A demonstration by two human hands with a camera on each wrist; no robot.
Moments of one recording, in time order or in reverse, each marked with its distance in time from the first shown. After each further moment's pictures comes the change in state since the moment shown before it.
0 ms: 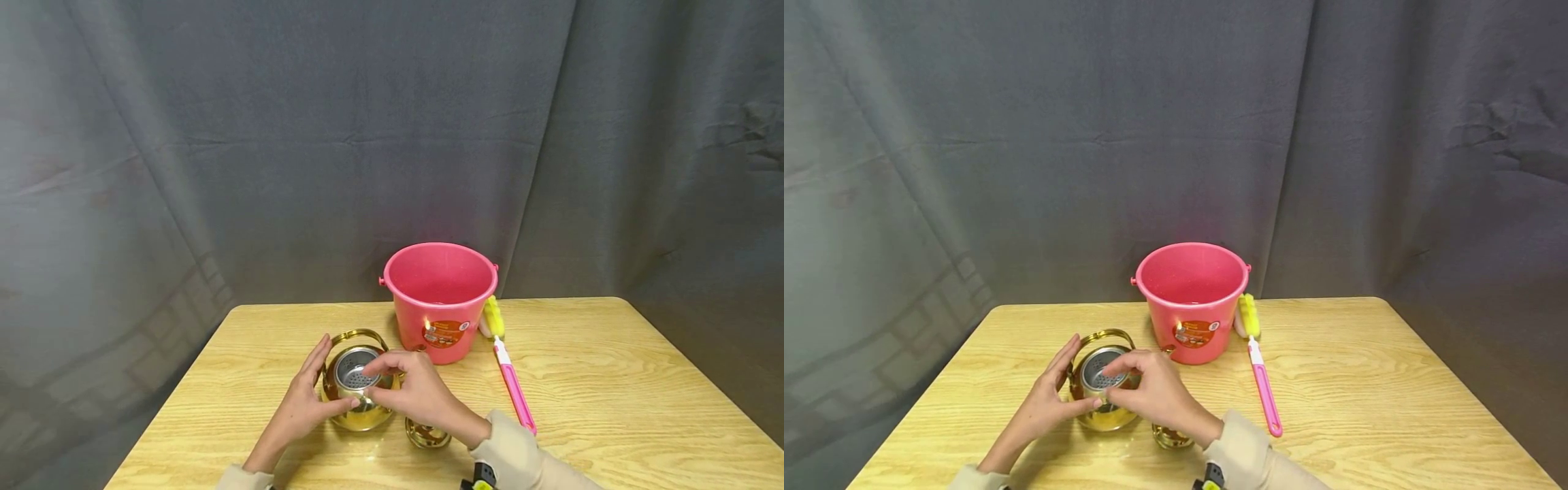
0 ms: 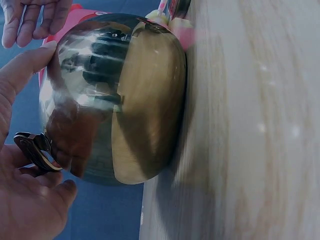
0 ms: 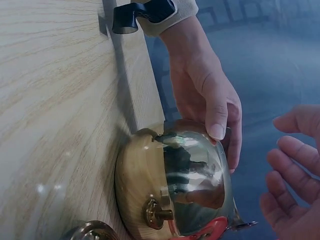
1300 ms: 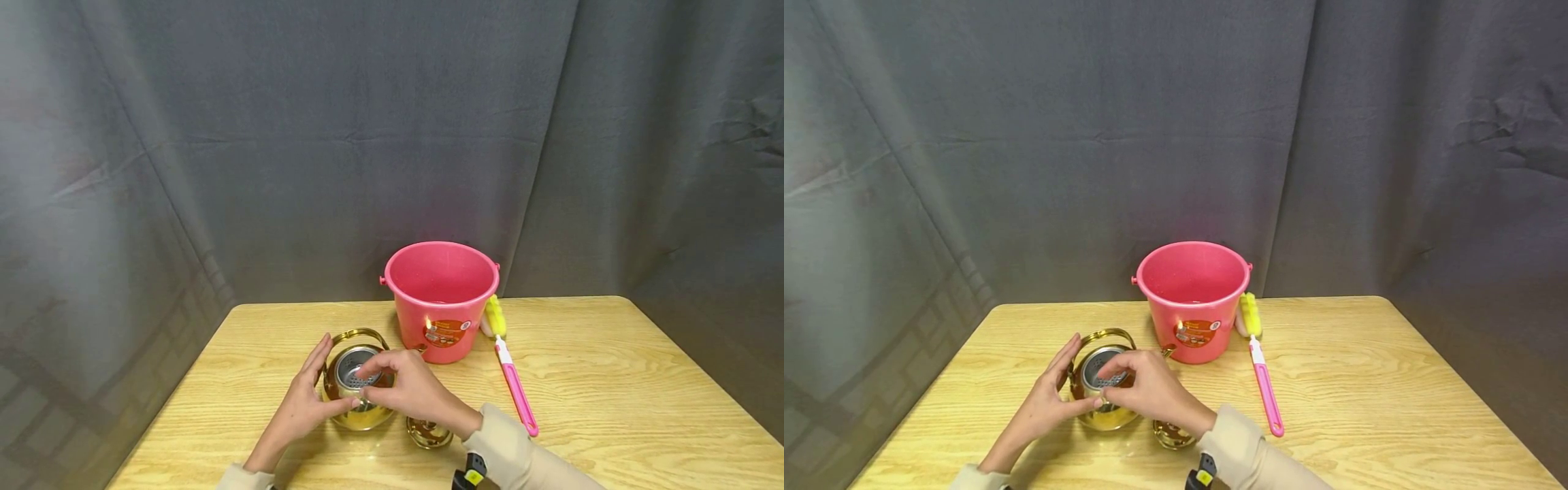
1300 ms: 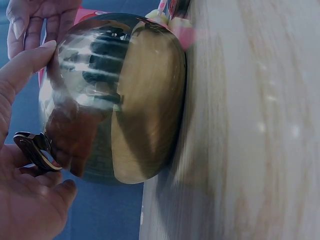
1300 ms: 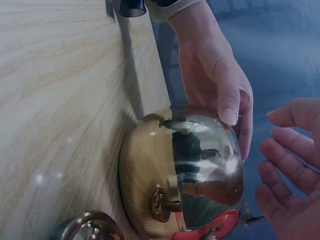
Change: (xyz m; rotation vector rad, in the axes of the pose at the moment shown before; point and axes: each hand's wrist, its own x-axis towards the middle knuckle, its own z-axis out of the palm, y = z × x) left_hand 0.000 0.000 -0.001 -0.018 -0.014 -0.002; right_hand 0.011 0.008 0.005 -0.035 -0.095 -0.006
